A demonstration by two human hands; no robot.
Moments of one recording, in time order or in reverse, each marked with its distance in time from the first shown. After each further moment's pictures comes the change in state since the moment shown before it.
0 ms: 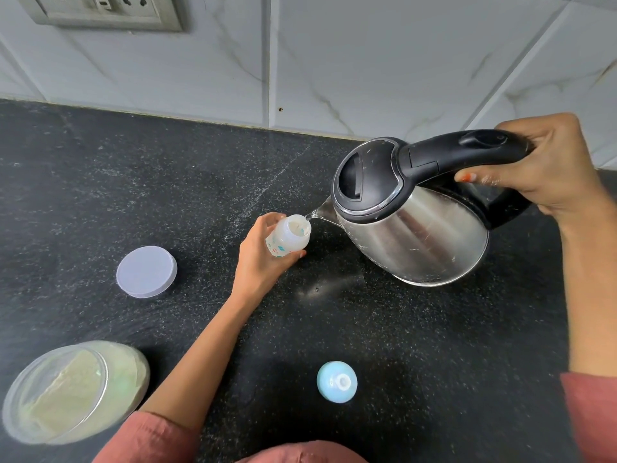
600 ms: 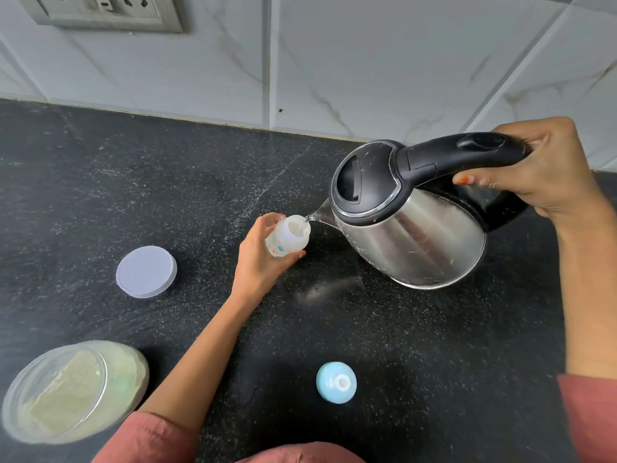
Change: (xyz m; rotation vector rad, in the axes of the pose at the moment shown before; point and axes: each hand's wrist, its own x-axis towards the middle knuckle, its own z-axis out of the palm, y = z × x) left_hand -0.001 0.000 -0.001 -0.023 0.000 0.005; right_hand -0.002 -0.004 0.003 0.002 -0.019 -0.016
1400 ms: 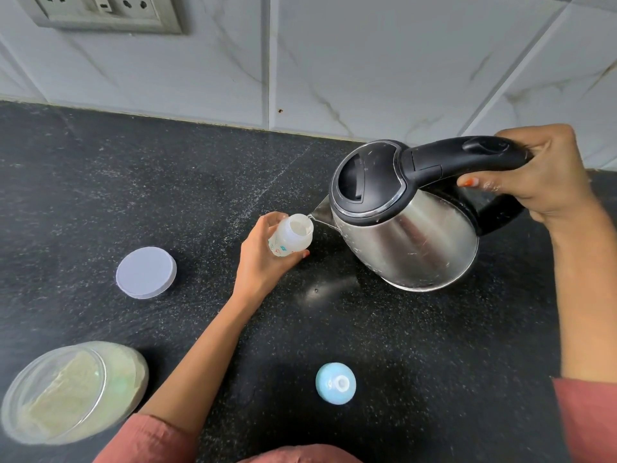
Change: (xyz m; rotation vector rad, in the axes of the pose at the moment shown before) left_hand -0.001 0.006 0.002 -0.023 0.001 -0.014; right_hand -0.004 0.003 0.003 0.089 0.024 -0.029
